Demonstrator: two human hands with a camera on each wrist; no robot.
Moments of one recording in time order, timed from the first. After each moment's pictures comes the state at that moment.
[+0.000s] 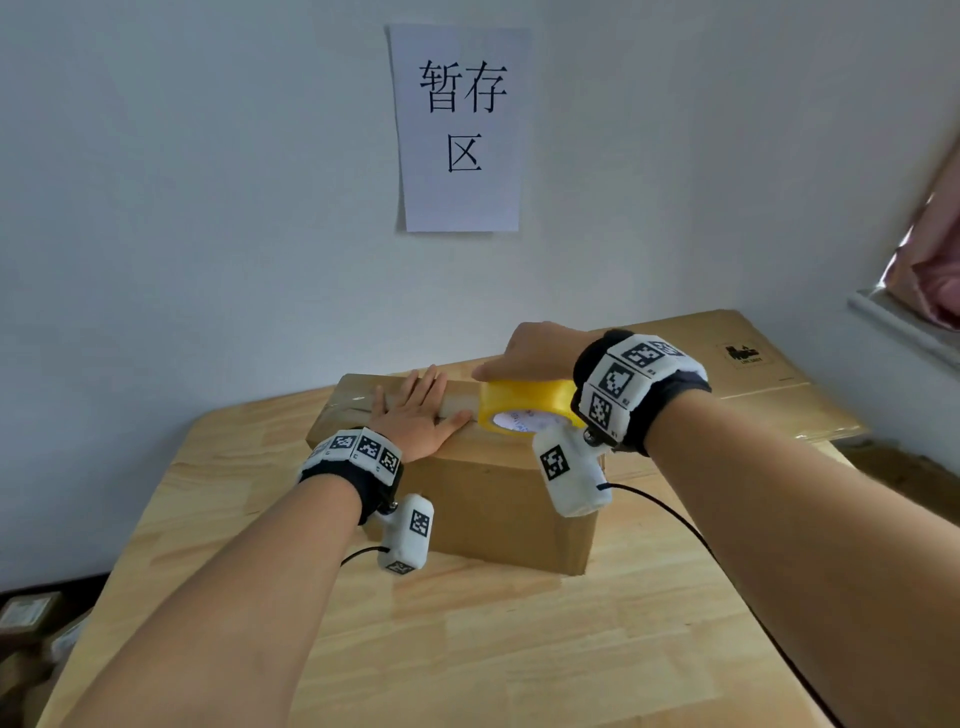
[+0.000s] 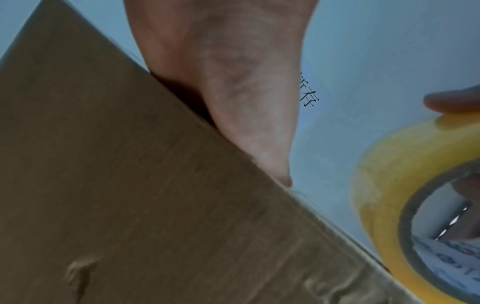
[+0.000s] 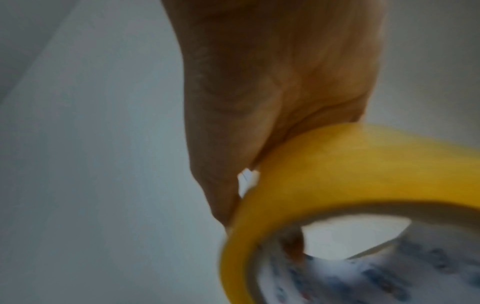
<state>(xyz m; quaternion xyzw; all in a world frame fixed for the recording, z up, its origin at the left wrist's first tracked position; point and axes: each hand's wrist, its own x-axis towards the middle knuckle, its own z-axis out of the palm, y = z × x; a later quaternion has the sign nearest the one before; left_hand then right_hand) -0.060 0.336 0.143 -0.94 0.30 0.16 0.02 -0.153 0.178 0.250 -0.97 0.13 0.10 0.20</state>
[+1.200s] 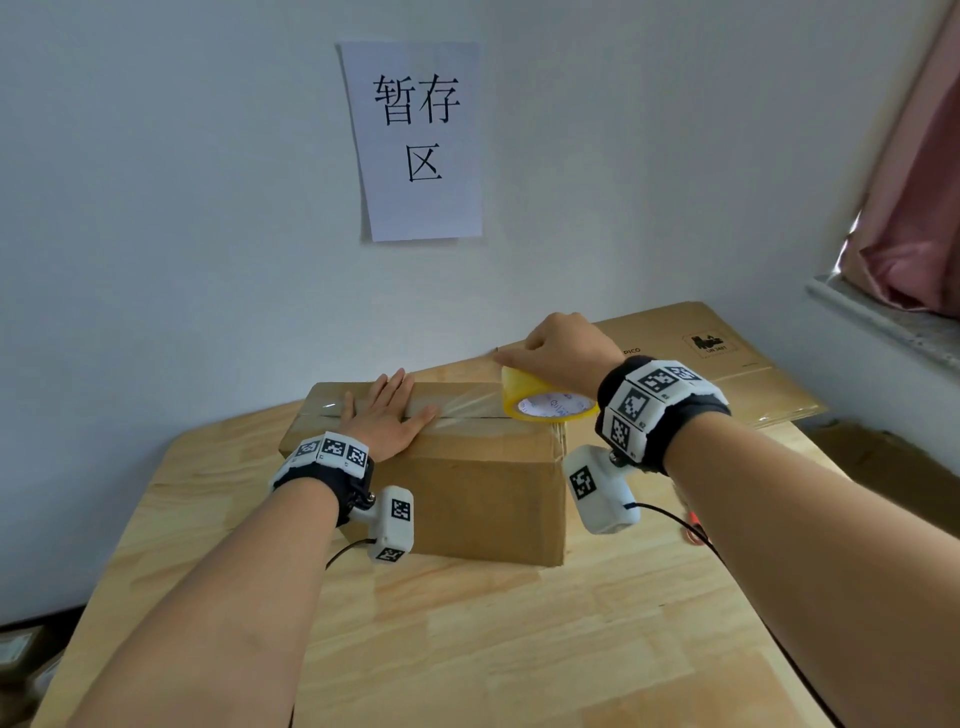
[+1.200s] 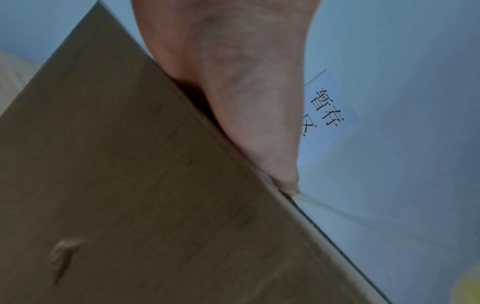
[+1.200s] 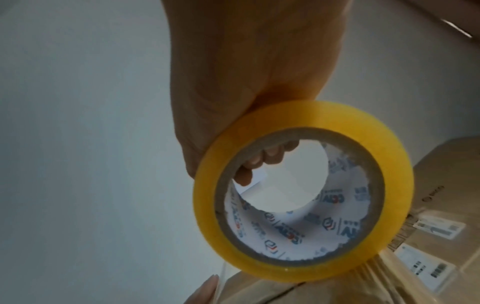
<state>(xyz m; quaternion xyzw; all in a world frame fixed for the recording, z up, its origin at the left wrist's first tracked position) -0.066 0.337 0.149 -0.94 0.29 0.17 0.00 -0.202 0.131 0.231 -0.94 0.18 -0.06 0.27</state>
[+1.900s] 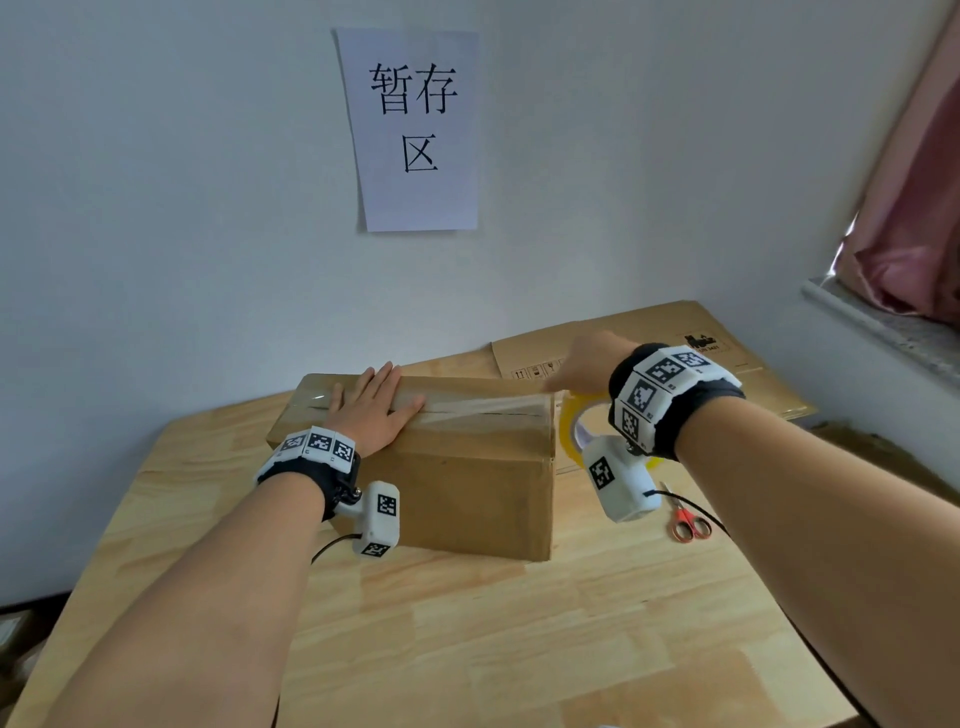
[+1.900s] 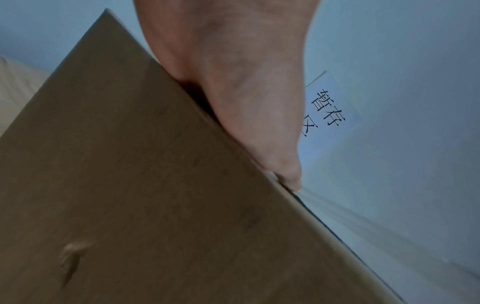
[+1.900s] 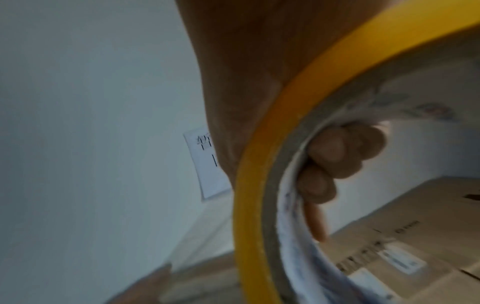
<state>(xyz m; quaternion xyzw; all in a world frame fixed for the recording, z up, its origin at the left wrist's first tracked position) -0.068 0.336 0.147 -0.95 0.28 0.14 -0.03 -0.217 0.103 0.226 -0.95 0.26 0.11 0.14</state>
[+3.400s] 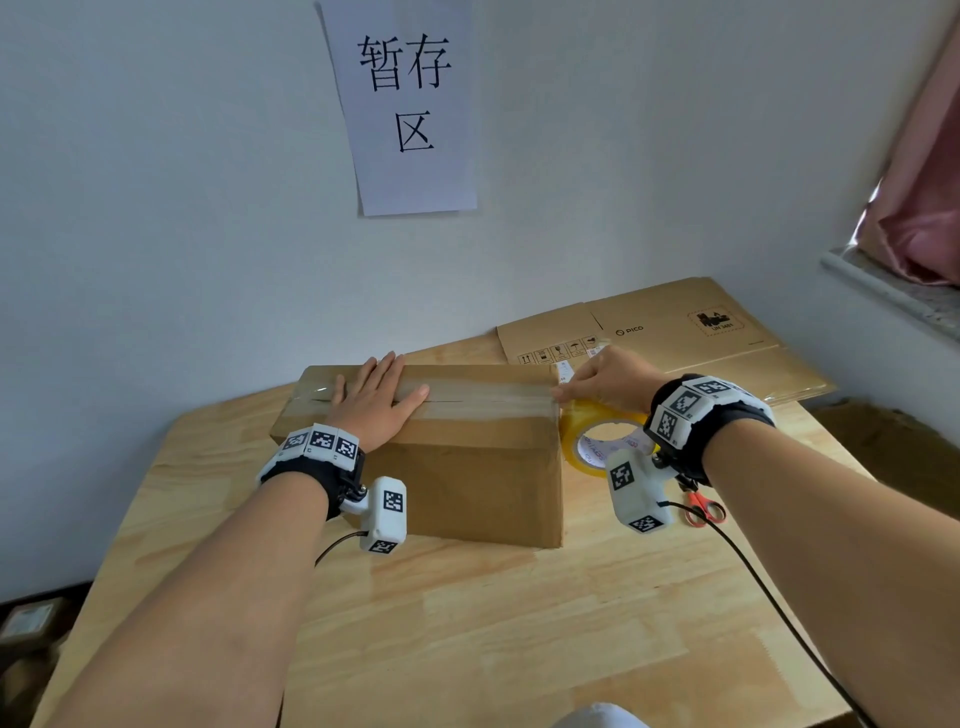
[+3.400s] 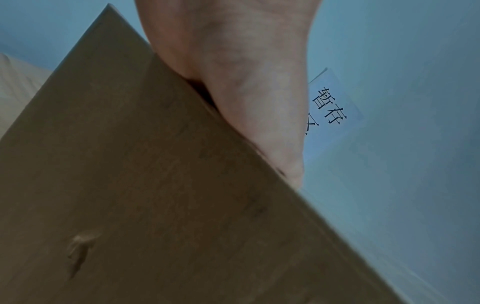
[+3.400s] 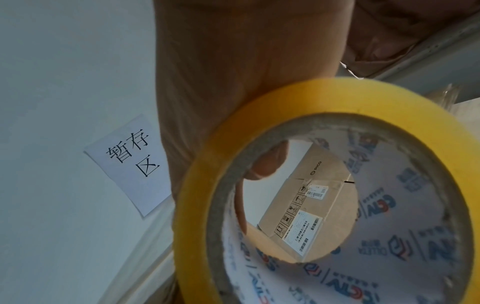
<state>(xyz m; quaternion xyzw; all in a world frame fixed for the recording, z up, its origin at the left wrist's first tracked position) -0.067 0.334 0.142 -0.95 0.28 0.14 -0.03 -0.228 0.067 0.154 -0.89 0.22 0.04 0.39</state>
